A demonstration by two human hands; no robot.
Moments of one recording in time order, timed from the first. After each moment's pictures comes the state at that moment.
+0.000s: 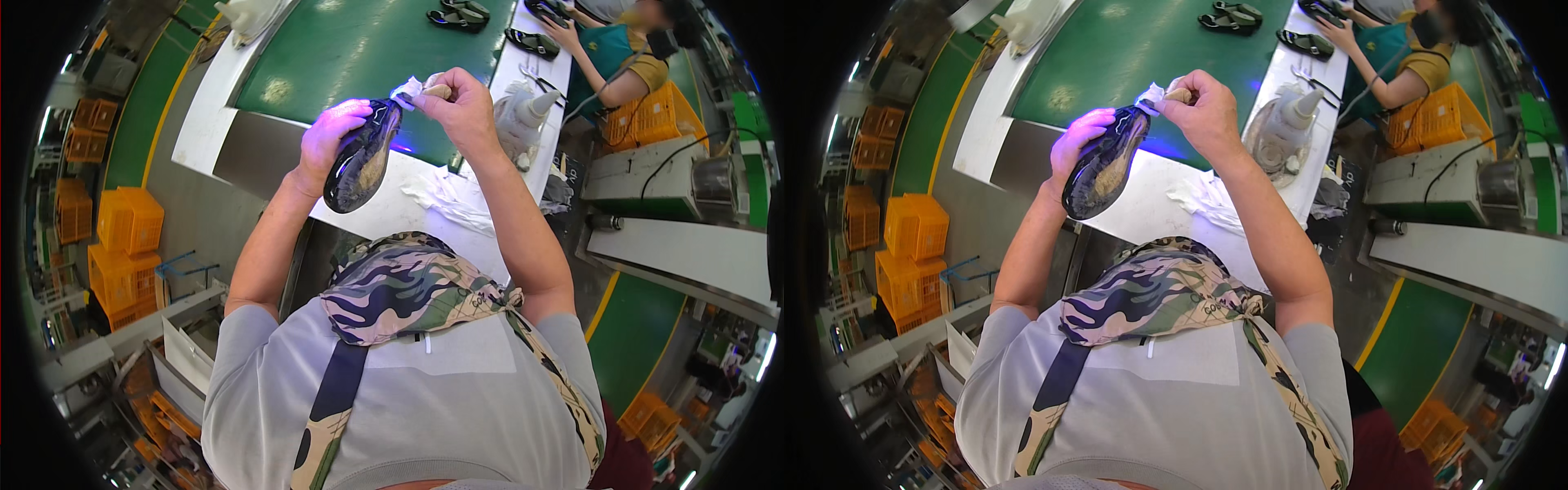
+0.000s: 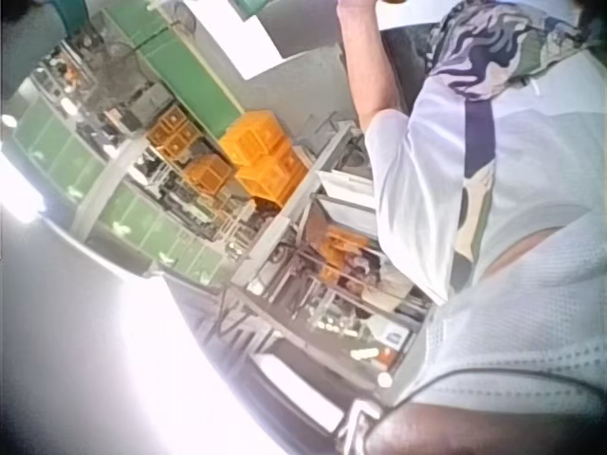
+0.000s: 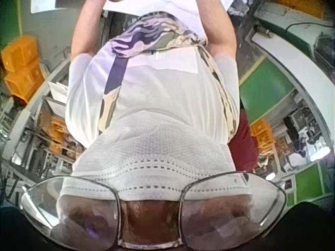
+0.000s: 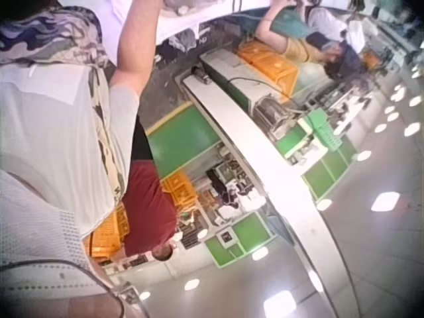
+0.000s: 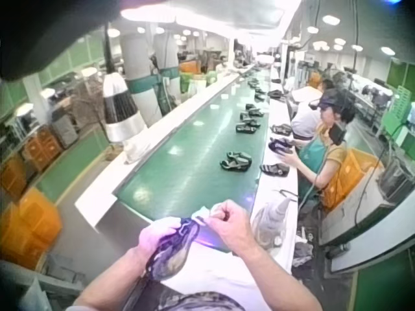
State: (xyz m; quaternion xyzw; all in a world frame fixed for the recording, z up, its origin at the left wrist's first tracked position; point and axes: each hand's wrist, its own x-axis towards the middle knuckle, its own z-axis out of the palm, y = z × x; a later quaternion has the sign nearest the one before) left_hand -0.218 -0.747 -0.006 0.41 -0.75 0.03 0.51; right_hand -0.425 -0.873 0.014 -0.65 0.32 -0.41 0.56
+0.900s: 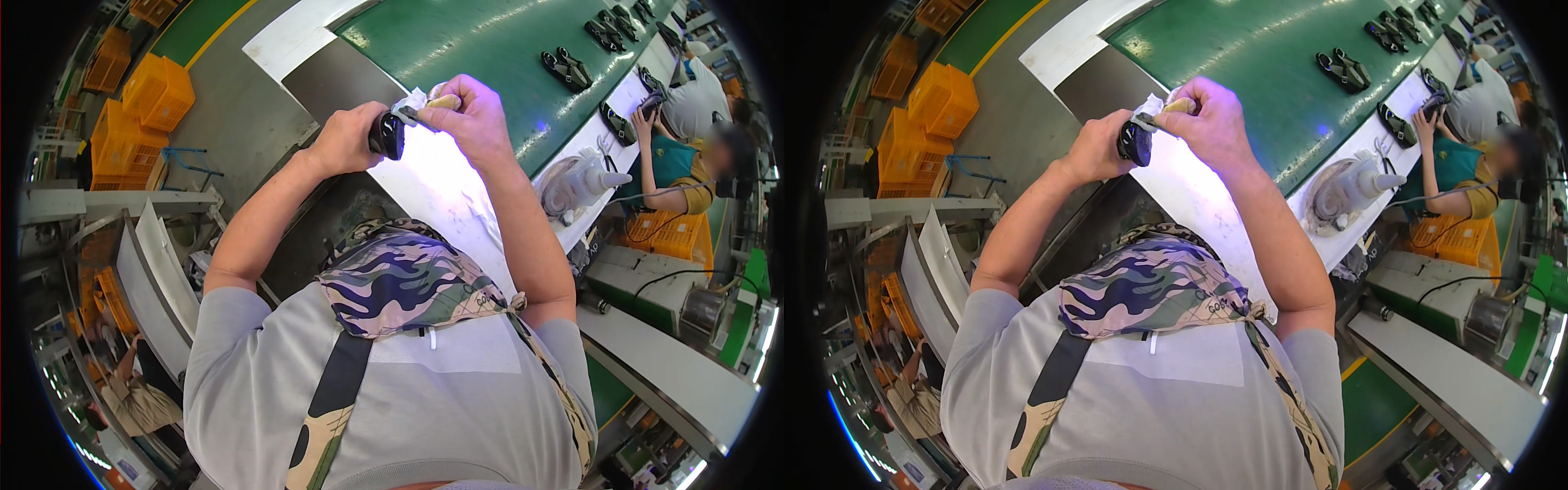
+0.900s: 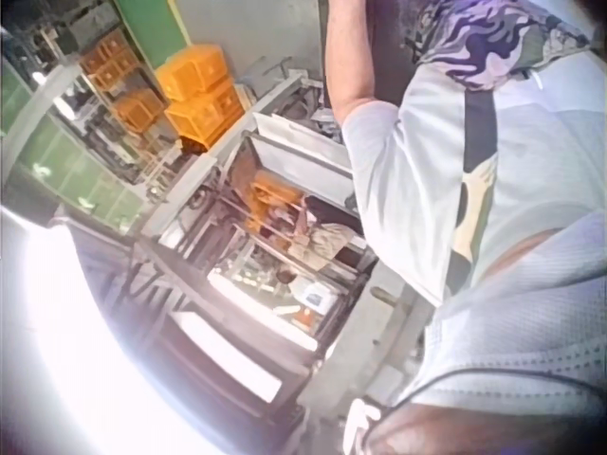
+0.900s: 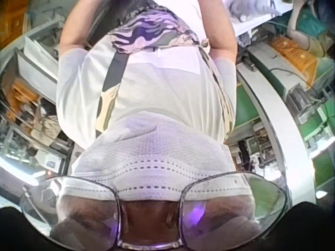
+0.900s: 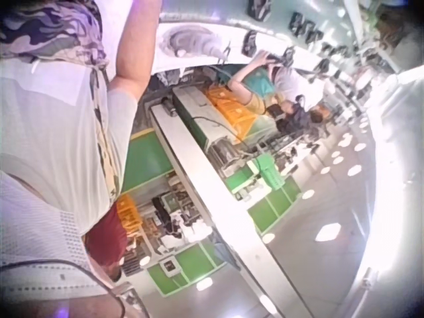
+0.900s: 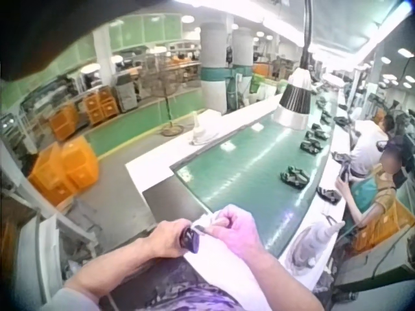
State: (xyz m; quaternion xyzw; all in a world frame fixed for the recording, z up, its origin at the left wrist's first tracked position) left_hand -0.154 -0.589 -0.001 0.74 -0.59 -0.07 0.31; right_hand -0.306 -0.764 0.039 -0.68 0.13 -0.23 0.69
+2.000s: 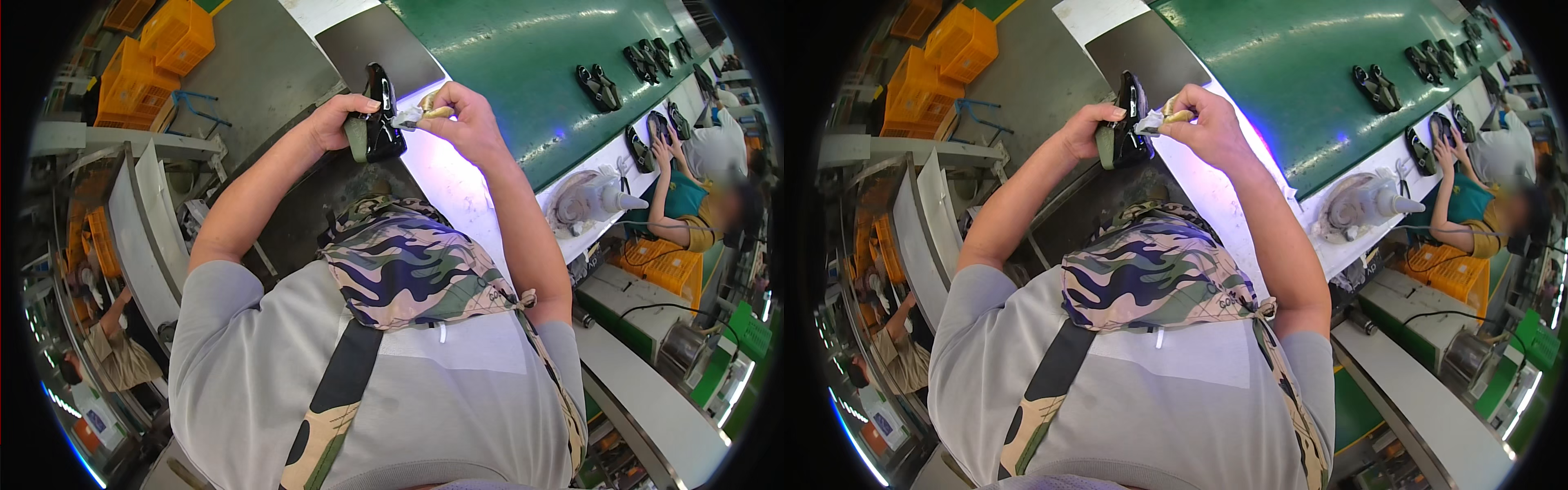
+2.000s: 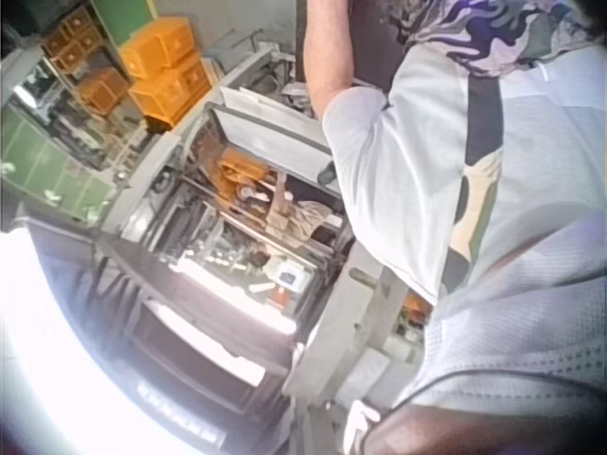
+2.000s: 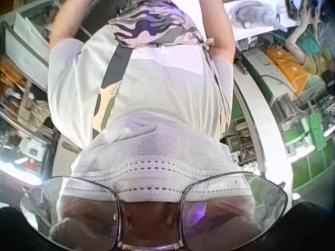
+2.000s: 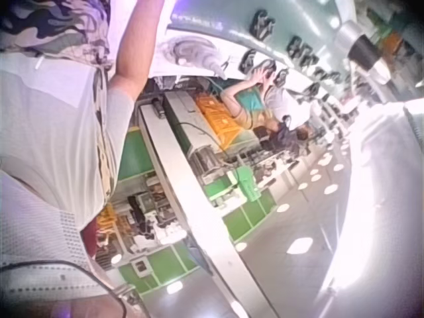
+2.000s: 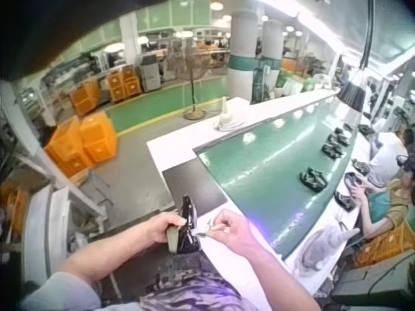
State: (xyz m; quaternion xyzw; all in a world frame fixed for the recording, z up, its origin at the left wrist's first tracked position) left_hand -0.121 -0.520 -0.055 0.38 -0.03 -0.65 0.65; right_hand -0.285 -0.724 0.002 -0.77 0.03 -0.09 0.63
